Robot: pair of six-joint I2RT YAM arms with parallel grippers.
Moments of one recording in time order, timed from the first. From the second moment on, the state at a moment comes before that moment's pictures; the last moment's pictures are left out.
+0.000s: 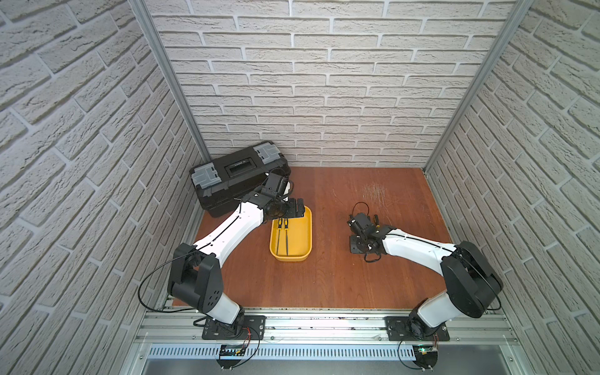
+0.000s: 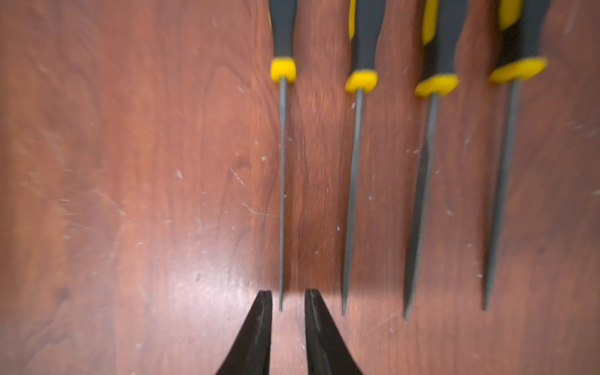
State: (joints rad) left arm -0.44 1.55 1.27 -0.68 0.14 -0.41; right arm 0.55 1.53 0.88 -0.56 0.22 0.57
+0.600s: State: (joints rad) left arm -0.45 1.69 1.33 -0.74 -0.02 -0.37; right arm 0.52 1.21 0.98 -0.60 0.12 0.41
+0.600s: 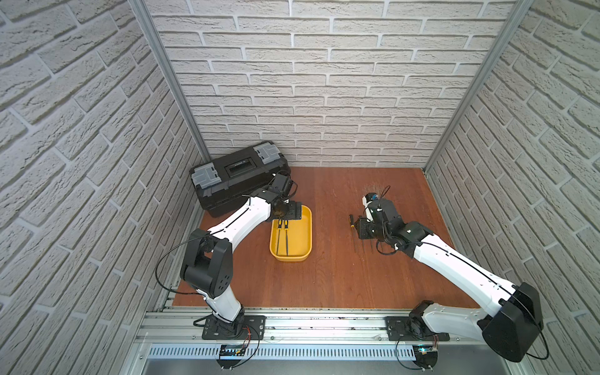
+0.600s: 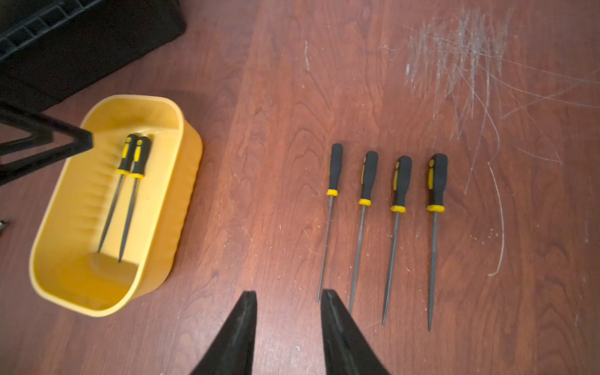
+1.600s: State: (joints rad) left arm -0.46 1.99 1.47 -0.77 -0.11 -0.42; right arm 0.52 1.07 0.90 -0.54 -0.07 0.31
